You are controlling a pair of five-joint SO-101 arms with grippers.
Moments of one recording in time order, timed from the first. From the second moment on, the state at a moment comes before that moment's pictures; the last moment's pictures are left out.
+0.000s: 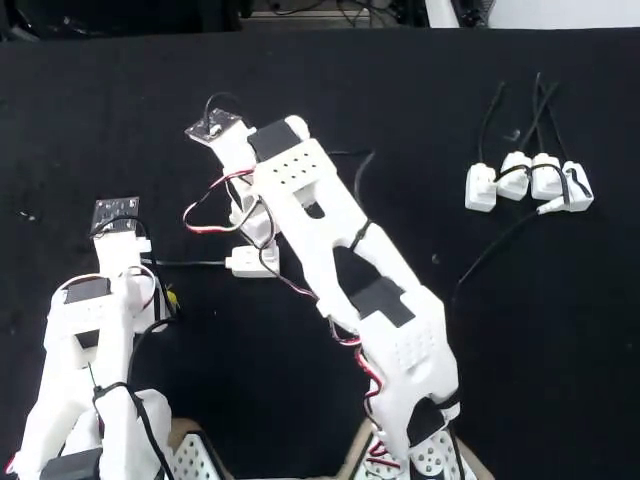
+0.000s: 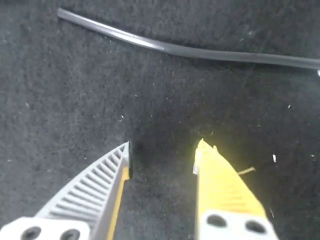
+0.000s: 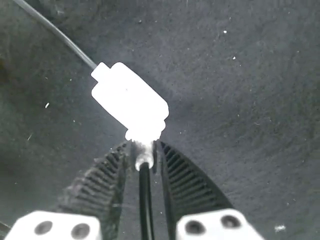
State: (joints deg) left arm -19.2 -36.9 67.9 48.3 -10.3; right arm -32.8 29.8 -25.4 93.4 13.4
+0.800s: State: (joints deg) left arm -19.2 -36.9 67.9 48.3 -10.3; right arm -33.7 22.8 -5.5 76.9 14.6
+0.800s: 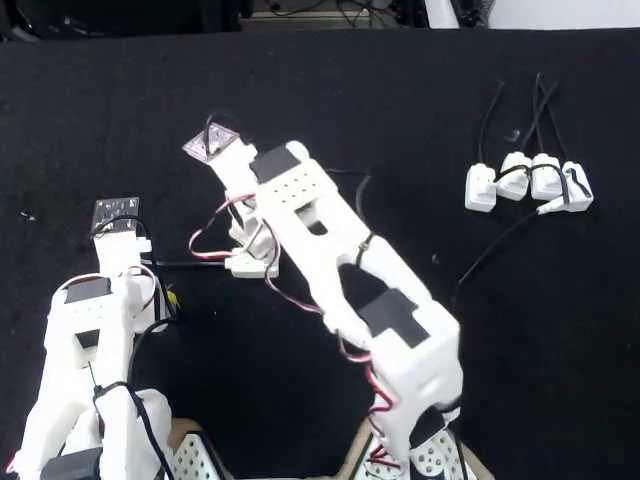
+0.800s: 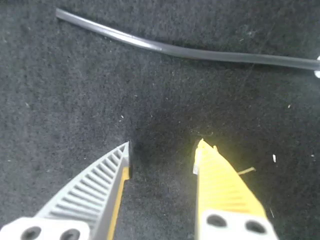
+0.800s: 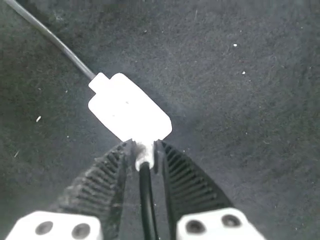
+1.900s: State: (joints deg) left arm -19.4 -36.9 67.9 48.3 -10.5; right arm -39.8 18.7 -2.0 74.3 45.6
